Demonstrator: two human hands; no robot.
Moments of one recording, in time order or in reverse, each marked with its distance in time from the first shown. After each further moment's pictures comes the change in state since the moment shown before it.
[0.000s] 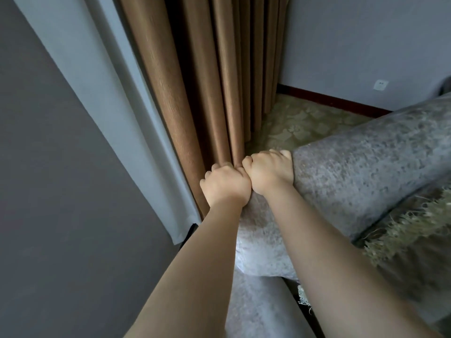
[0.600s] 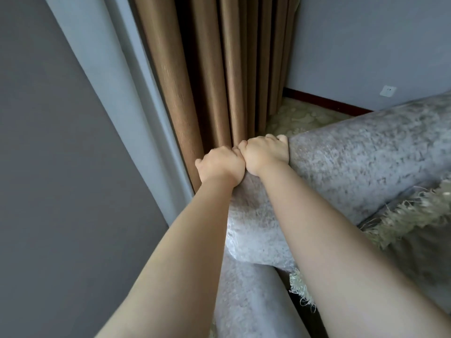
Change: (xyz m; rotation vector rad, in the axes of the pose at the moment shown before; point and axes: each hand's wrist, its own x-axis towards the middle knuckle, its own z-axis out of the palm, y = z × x) left_hand -0.008 0.001 -0.005 -0.062 -0.040 -0.005; right_hand -0.008 0.003 -0.008 -0.075 -0.083 -0.112
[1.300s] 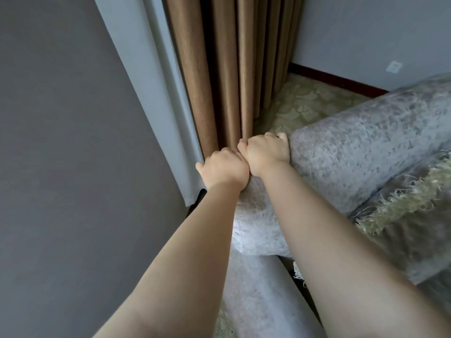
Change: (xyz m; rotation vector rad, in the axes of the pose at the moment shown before) left_hand -0.082 -0.041 -0.038 0.038 0.027 -0.070; right_hand -0.073 -0.052 -0.012 -0.012 -0.037 0.000
